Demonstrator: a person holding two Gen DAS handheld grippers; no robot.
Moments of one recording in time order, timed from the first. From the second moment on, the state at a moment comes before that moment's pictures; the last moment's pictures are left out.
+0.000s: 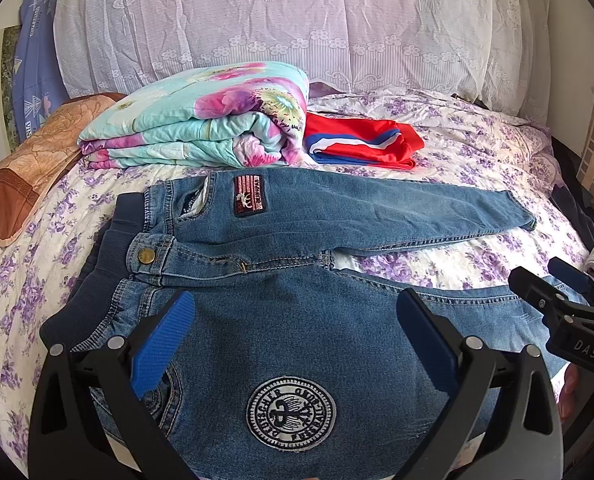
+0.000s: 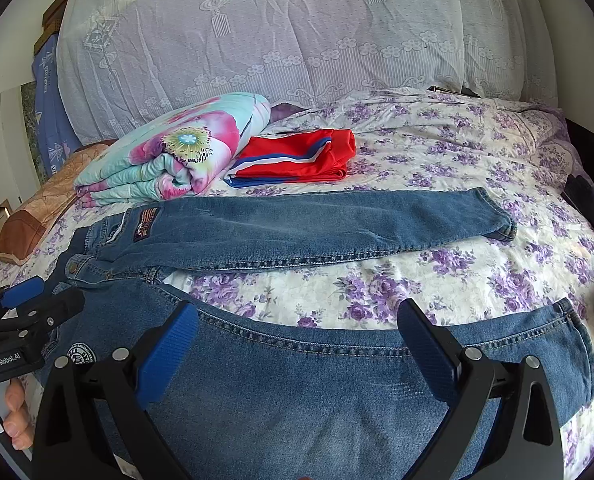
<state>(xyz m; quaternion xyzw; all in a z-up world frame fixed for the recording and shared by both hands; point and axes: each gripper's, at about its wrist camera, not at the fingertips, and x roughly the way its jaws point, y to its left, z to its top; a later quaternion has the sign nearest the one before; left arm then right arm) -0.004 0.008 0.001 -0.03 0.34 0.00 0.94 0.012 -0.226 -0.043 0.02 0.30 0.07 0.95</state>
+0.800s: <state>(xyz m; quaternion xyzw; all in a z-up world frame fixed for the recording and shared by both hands) -0.001 0.011 0.004 -0.02 0.33 0.02 0.94 0.018 -0.230 -0.048 0.02 0.30 0.06 0.95</state>
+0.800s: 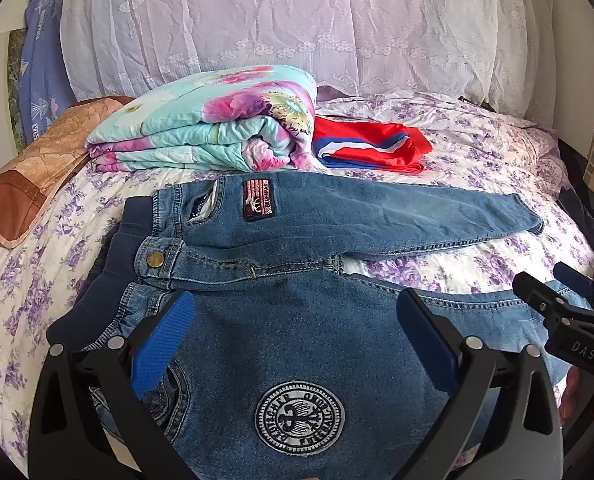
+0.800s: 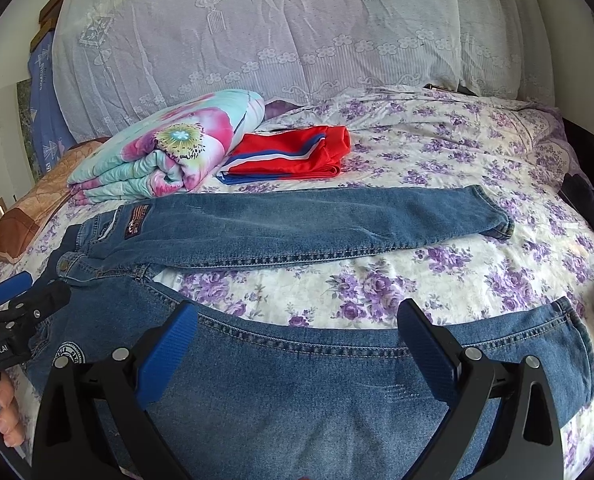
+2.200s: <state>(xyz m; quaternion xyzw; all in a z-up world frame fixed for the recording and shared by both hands) 0.045 0.134 -0.006 0.07 0.46 0.03 0.89 0.077 -0.270 -0.059 0.05 0.43 0.10 0.90</state>
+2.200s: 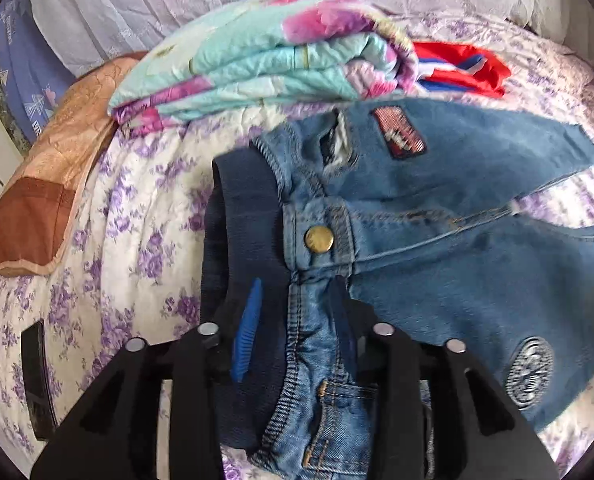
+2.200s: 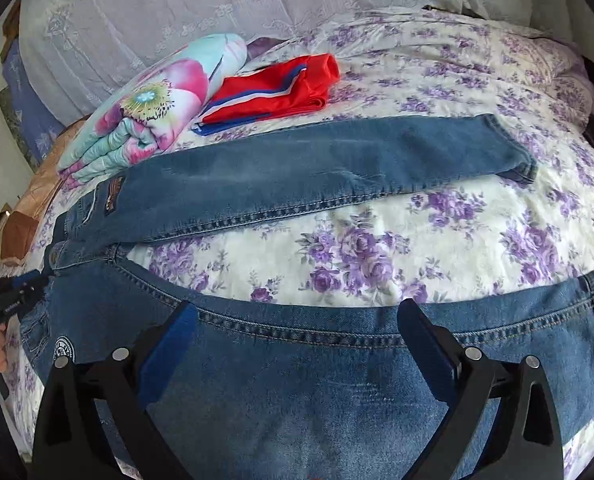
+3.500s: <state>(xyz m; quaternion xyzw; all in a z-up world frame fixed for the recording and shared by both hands) 0.140 0.183 -0.012 0.11 0.45 0.17 0.87 0.185 -0.284 -0.037 -0.06 0.40 0.08 0.91</state>
